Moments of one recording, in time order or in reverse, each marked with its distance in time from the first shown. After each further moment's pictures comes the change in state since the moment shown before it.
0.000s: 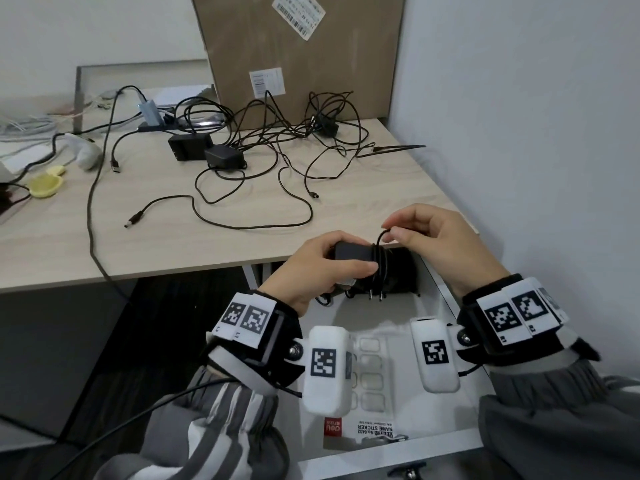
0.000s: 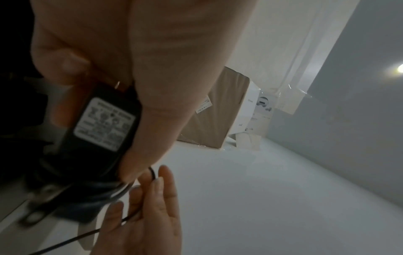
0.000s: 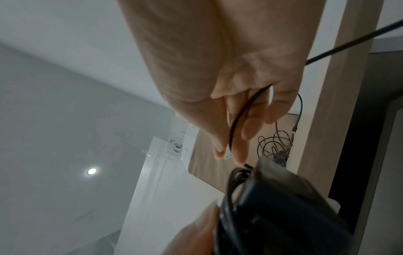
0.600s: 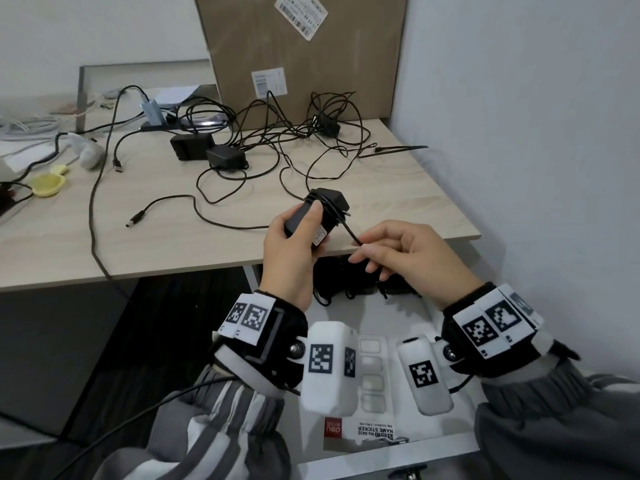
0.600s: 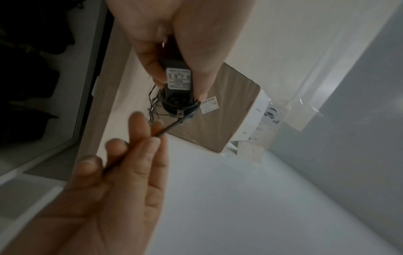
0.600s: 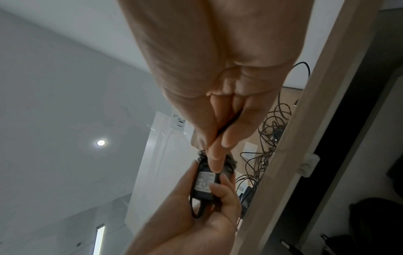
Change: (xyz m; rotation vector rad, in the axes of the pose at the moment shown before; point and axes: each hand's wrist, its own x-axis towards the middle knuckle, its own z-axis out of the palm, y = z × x) left_hand 0.011 -0.003 0.000 -0.600 0.540 0.181; right_hand -0.006 -0.005 0.024 0.078 -0.188 0.028
